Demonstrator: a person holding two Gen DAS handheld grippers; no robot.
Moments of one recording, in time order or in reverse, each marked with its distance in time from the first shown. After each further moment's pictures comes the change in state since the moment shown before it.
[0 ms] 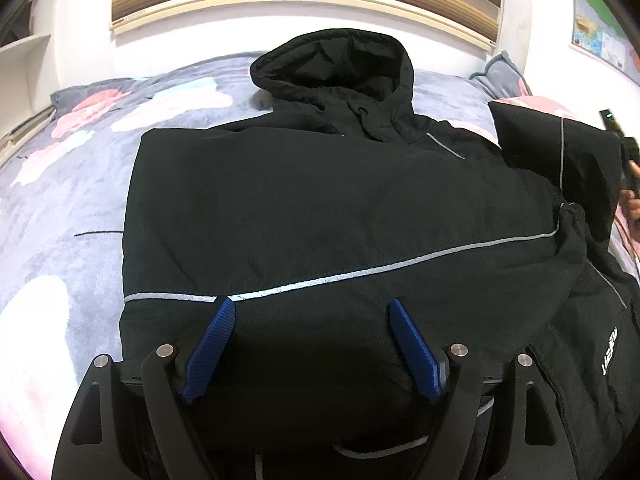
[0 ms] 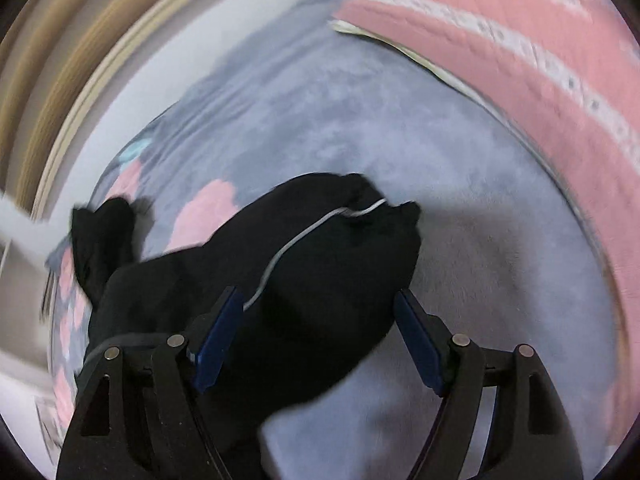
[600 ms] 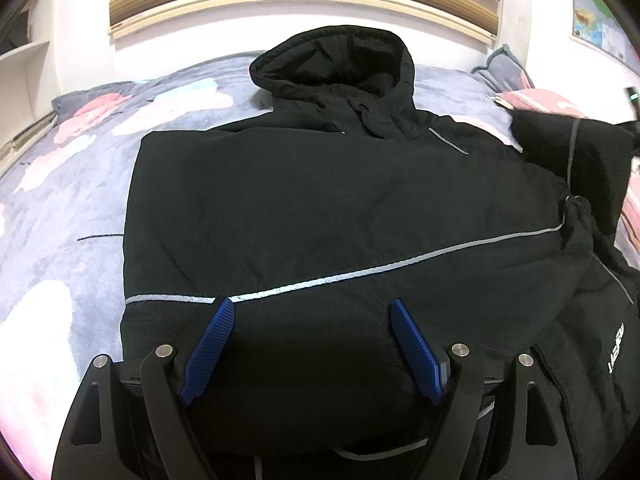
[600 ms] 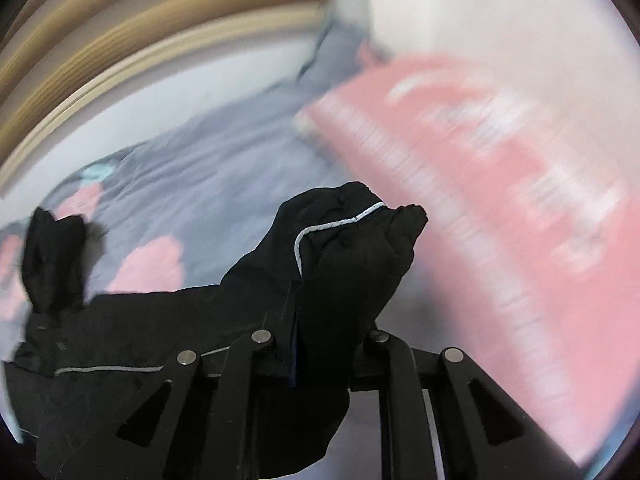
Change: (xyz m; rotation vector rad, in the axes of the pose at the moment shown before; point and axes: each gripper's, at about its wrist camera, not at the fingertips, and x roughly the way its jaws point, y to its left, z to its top) left arm 0.003 -0.004 0.002 0.022 0.010 0.030; right arm -0.130 0.006 0.004 -0.280 -0.358 -0.357
